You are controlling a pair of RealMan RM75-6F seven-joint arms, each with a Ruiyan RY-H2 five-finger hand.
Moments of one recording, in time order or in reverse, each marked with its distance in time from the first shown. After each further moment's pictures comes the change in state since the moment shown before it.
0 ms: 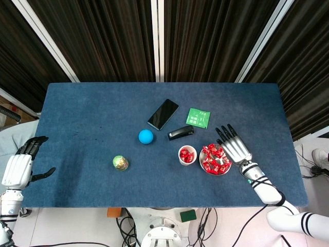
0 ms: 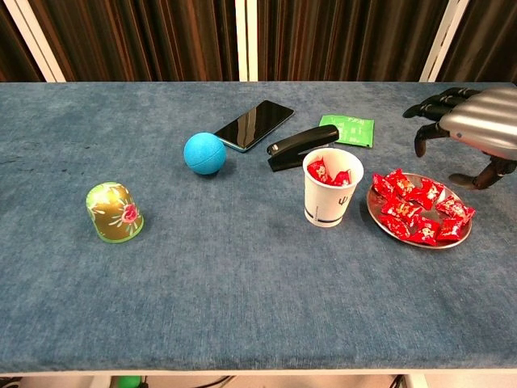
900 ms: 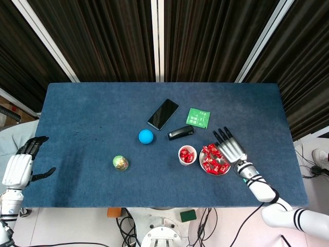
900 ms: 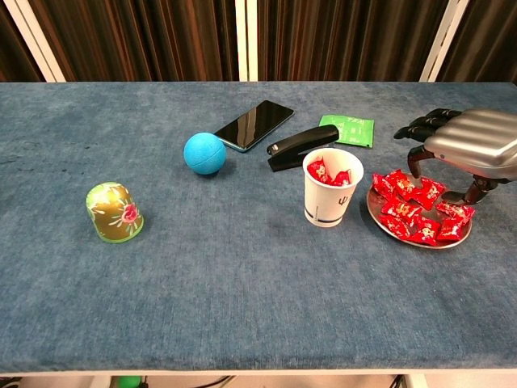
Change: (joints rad) left arm -0.002 -0.005 -0.001 0.012 -0.002 -0.006 -0.010; right arm 0.032 -0.058 -0.014 0.063 0.049 -0.055 -0.063
